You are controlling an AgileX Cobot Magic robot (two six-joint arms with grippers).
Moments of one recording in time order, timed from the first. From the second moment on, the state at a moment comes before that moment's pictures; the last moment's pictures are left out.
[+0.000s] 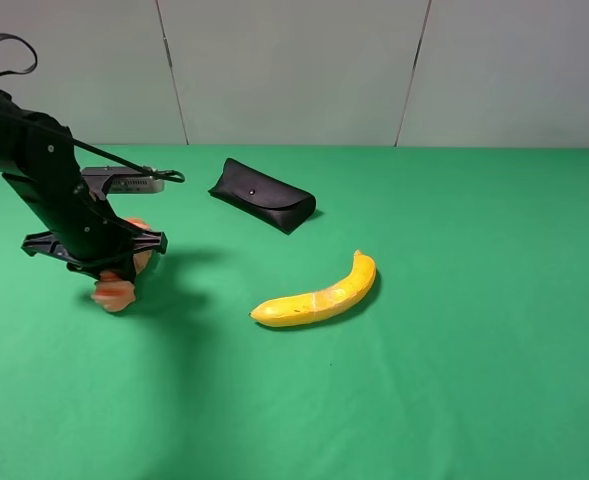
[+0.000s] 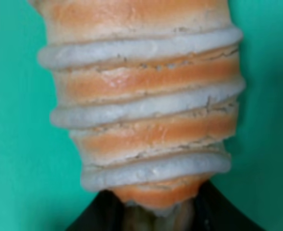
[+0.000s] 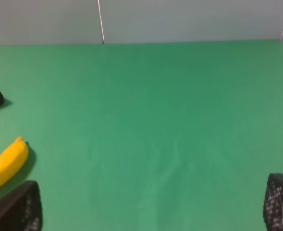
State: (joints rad) left arm -0.30 1.86 -0.89 0.05 0.41 -0.28; right arm -0.08 -0.01 -0.50 0.09 1.02 -0.06
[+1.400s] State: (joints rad) left arm -0.30 1.48 -1.13 -0.06 1.04 0.24; right arm -0.08 -0.01 -0.50 0.11 1.02 -0.06
